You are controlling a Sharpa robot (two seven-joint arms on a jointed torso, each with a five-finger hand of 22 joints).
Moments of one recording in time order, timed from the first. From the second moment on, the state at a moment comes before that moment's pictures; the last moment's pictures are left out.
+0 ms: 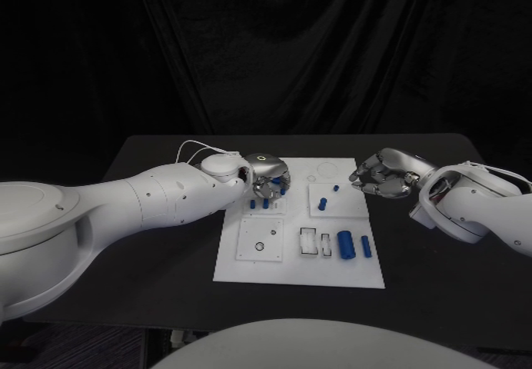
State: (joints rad) left arm 1.18 -0.41 -0.21 0.97 -1.56 -0.21 0.19; left_hand 1.49 -0.15 0.38 0.09 0.26 0.91 0.11 0.07 0.42 0.85 0.06 0.31 0.35 1.47 -0.04 1.41 1.27 0.09 1.47 0.07 1.09 1.25; right arm 1.29 -0.94 -0.25 1.54 -1.16 -0.34 0.02; right_hand 1.49 -0.05 0.23 0.26 0.38 0.95 0.13 0.13 0.15 1.46 0.05 1.54 1.31 1.47 -0.03 1.52 1.31 0.04 1.47 0.08 1.36 1.31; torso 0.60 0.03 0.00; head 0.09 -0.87
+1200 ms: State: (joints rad) left arm 1.18 -0.44 -0.21 0.99 -1.56 -0.30 0.21; left_hand 1.50 -0.10 0.38 0.06 0.27 1.04 0.09 0.13 0.45 1.02 0.04 0.33 0.33 1.47 -0.06 1.41 1.26 0.09 1.46 0.05 1.05 1.23; right arm 1.29 -0.94 -0.25 1.54 -1.16 -0.31 0.00; right_hand 1.49 -0.05 0.23 0.27 0.38 0.96 0.13 0.13 0.15 1.46 0.05 1.54 1.31 1.47 -0.03 1.52 1.31 0.04 1.47 0.08 1.36 1.31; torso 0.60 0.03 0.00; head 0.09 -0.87
